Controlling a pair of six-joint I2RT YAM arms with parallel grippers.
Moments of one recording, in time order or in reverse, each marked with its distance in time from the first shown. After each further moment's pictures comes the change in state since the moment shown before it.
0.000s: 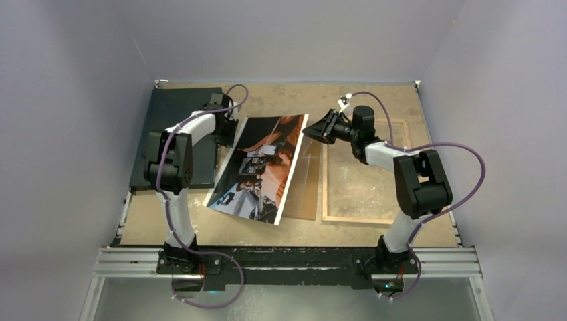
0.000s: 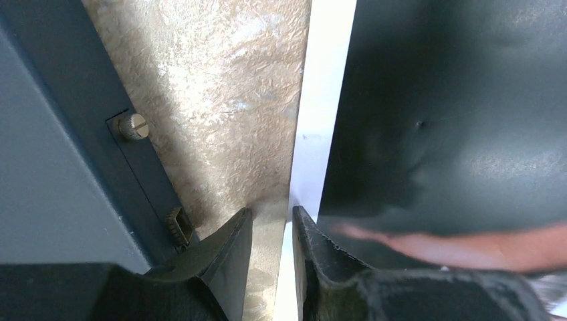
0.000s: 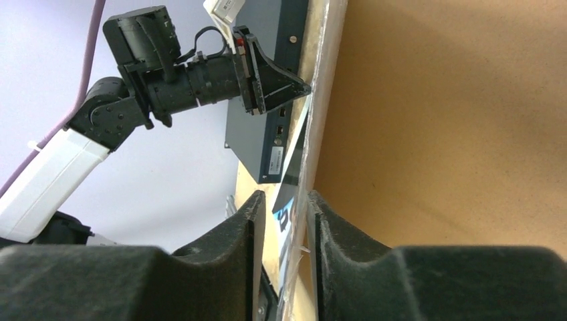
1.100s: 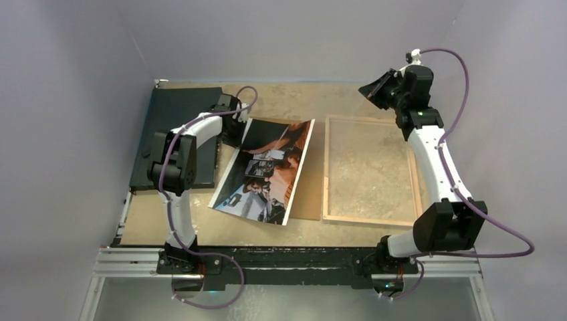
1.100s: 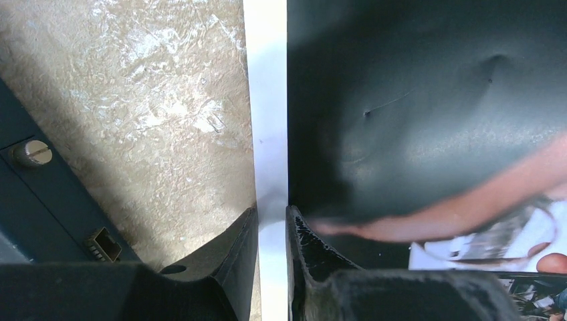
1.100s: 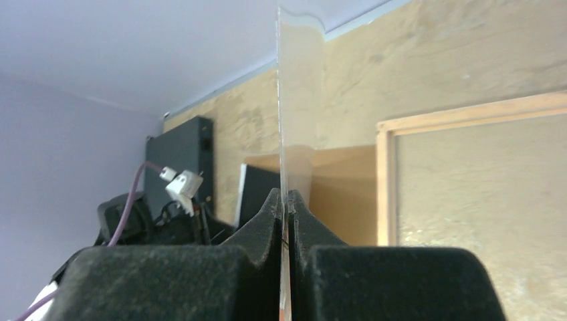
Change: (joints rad) left arm -0.063 -0.008 -0.018 0.032 0.059 0.003; right arm -0.210 -0.320 0.435 -0.789 0.452 -0.307
